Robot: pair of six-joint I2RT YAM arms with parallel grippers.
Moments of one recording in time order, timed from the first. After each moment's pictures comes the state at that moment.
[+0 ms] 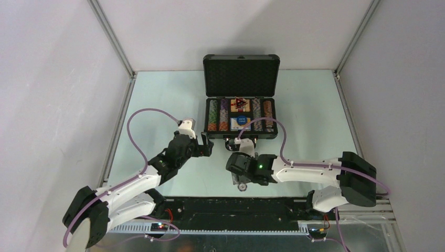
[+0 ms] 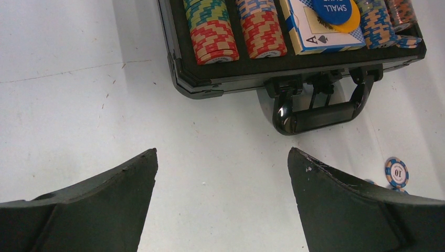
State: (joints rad) left arm -0.68 0.96 0.39 0.09 -0.23 -0.47; right arm 1.26 1.43 0.91 -0.62 0.40 0.93
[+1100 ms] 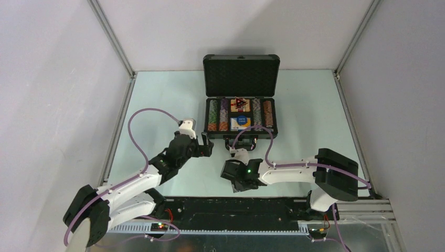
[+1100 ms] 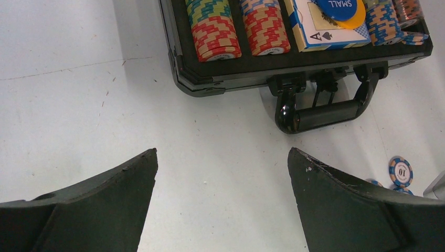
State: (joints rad) left arm -0.68 0.98 0.39 0.09 -0.23 -0.47; right arm 1.29 1.60 0.90 -0.59 0.29 0.99
